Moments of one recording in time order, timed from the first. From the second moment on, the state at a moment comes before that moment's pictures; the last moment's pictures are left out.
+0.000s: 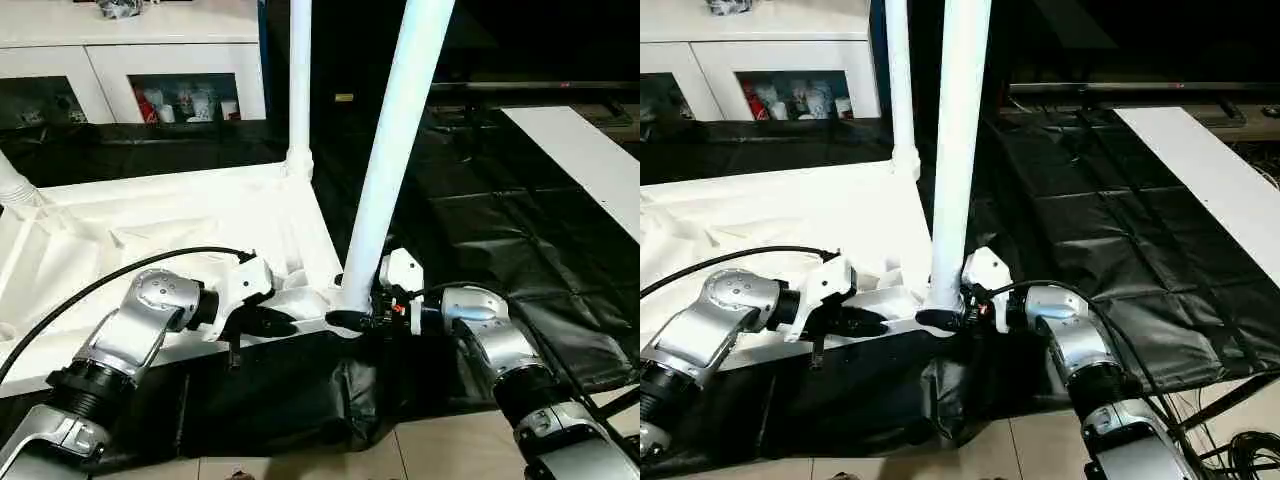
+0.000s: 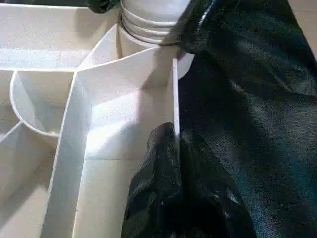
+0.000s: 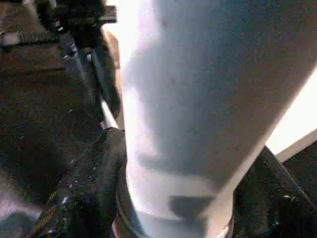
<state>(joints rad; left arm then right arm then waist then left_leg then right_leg) -0.46 0.53 -0.31 0.35 -0.06 0.24 -1.20 -0.53 -0.21 0.18 0.78 0.11 -0.23 1.08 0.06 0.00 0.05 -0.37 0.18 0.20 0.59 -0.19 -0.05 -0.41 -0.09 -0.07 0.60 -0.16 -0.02</state>
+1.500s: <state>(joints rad) -0.55 0.40 -0.23 0.53 -0.01 0.18 -0.99 -0.52 -0.14 0.11 0.77 0.08 -0.22 0.78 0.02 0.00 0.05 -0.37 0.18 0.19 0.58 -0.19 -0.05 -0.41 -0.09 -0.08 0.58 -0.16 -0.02</state>
